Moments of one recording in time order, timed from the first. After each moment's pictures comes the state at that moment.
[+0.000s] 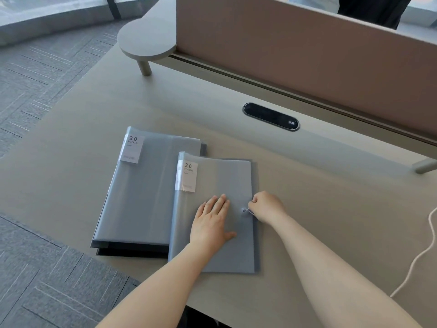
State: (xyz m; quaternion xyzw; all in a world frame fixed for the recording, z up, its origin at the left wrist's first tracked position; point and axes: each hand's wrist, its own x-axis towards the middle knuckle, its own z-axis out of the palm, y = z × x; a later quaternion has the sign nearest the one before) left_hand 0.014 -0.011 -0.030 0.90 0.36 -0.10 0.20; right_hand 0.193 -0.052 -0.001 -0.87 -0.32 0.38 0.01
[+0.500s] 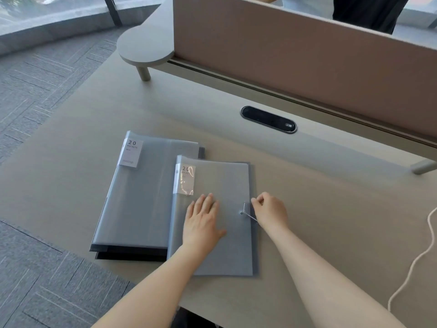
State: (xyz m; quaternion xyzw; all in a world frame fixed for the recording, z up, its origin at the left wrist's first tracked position) left_hand 0.006 -0.004 -0.019 0.89 0.42 -0.10 0.18; right_hand 0.189 -0.070 -0.013 -0.91 -0.27 0.28 0.16
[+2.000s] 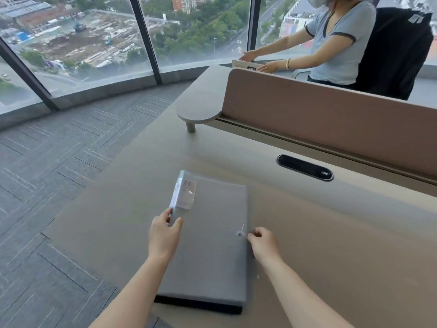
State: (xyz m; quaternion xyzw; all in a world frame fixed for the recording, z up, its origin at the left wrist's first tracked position) left_hand -0.117 0.137 0.055 0.59 0.66 0.21 0.42; right_hand 0.098 0.016 -0.004 -0.82 -0.16 0.43 0.36
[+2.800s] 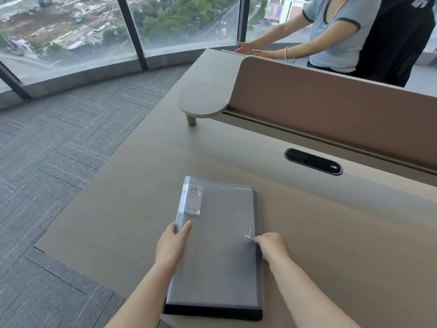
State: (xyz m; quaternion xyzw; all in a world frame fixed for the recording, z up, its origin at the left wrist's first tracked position) left_hand -0.145 0.173 0.024 0.53 0.67 0.09 0.51; right_hand 0.067 0.052 0.002 -0.85 -0.03 0.43 0.31
